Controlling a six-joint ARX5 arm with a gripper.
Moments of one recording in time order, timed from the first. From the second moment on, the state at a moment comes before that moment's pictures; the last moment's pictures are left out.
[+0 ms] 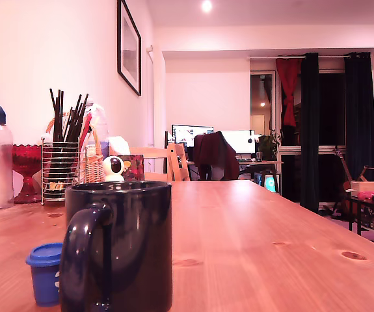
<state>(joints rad) -0.01 0.01 0.02 -0.01 0.00 -0.01</state>
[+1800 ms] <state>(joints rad) -0.25 0.00 0.09 -0.44 0.45 -0.09</state>
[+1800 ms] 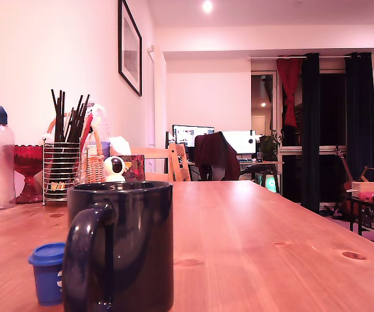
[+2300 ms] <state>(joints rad) -0.33 0.00 0.09 -0.47 0.45 -0.07</state>
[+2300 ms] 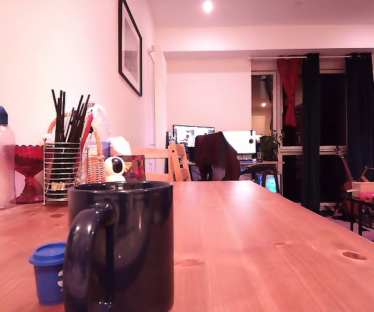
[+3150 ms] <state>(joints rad) -0.39 0.00 0.09 -0.47 0.41 -0.10</state>
